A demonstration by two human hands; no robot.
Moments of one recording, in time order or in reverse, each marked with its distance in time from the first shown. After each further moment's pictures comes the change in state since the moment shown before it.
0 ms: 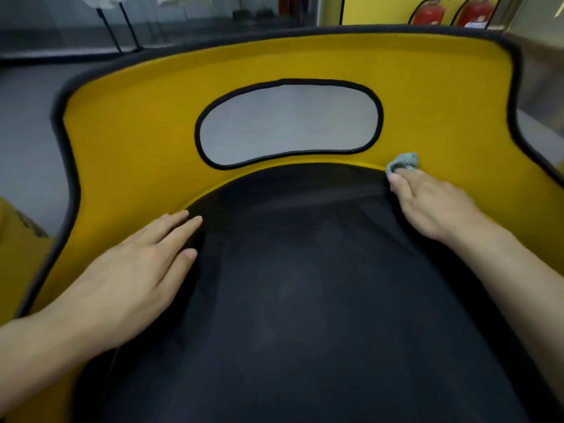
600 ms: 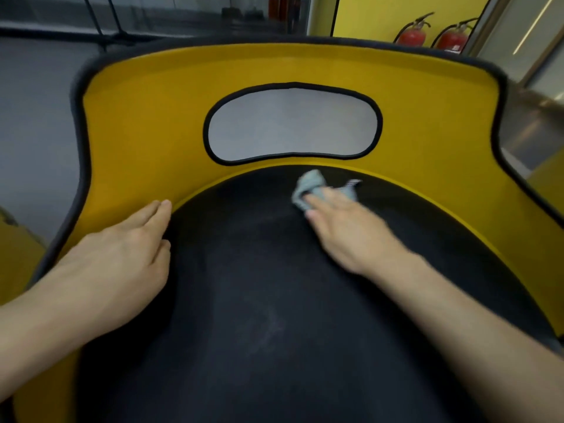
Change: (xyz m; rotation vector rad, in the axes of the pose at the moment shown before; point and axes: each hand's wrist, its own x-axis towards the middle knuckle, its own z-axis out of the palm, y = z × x) left_hand -0.003 -0.013 -0.007 -0.048 -0.005 -0.163; right_hand -0.050 -0.108 0.024 -0.095 0.066 -0.478
